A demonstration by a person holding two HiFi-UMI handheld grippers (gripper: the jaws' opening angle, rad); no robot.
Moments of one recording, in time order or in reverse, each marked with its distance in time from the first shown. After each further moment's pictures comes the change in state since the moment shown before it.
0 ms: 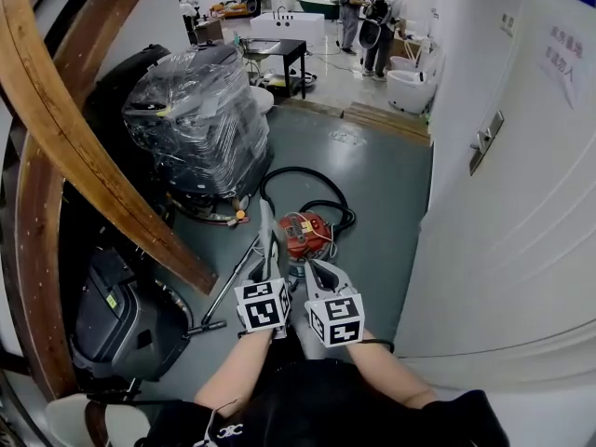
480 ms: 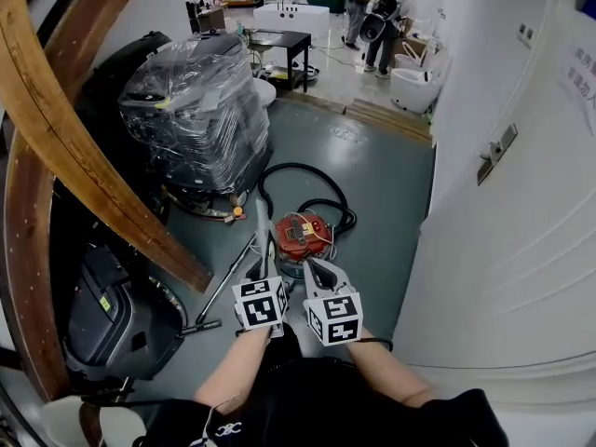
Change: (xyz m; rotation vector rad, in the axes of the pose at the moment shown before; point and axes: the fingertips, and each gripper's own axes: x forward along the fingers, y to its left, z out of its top) left arm 0.047 0.038 0.002 -0.040 0.034 0.010; right arm 0.058 -0.003 -0.002 -0.023 0.043 0.008
